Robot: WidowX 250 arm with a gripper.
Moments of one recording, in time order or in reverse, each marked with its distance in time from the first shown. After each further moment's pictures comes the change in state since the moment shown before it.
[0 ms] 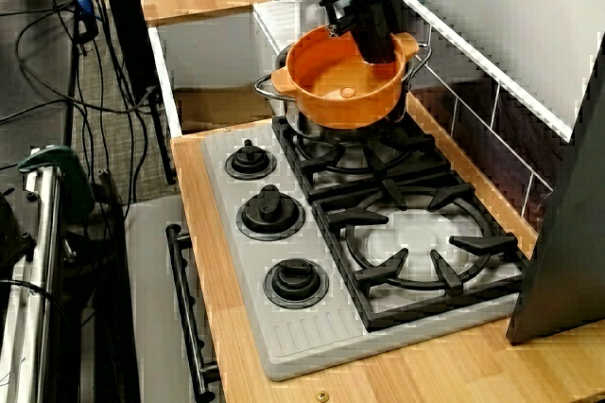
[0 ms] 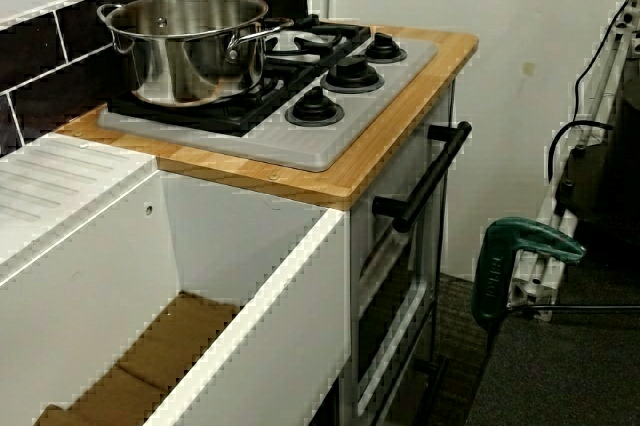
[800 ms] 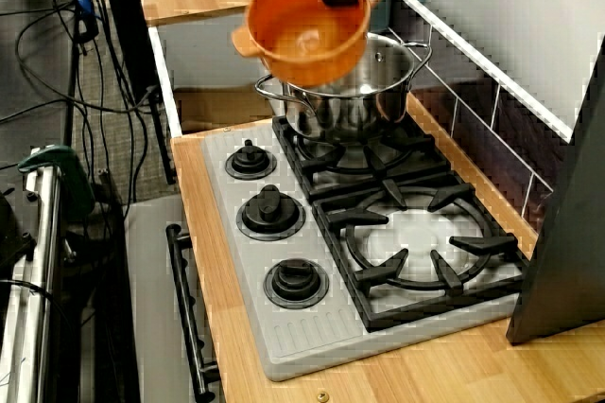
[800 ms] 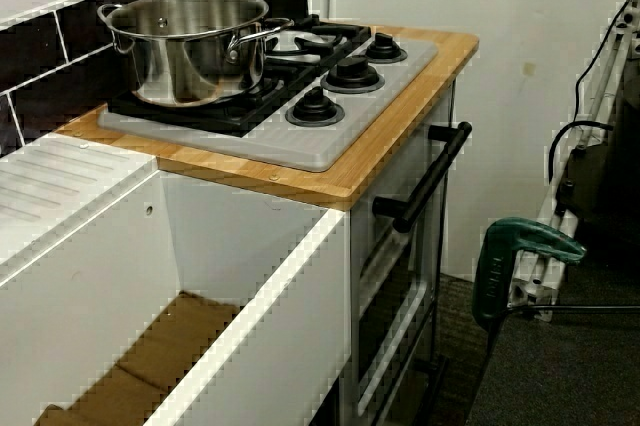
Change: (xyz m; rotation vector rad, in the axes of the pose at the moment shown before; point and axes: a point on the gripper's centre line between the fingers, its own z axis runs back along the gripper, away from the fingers) arm -0.015 -0.009 0.047 0.168 0.088 0.043
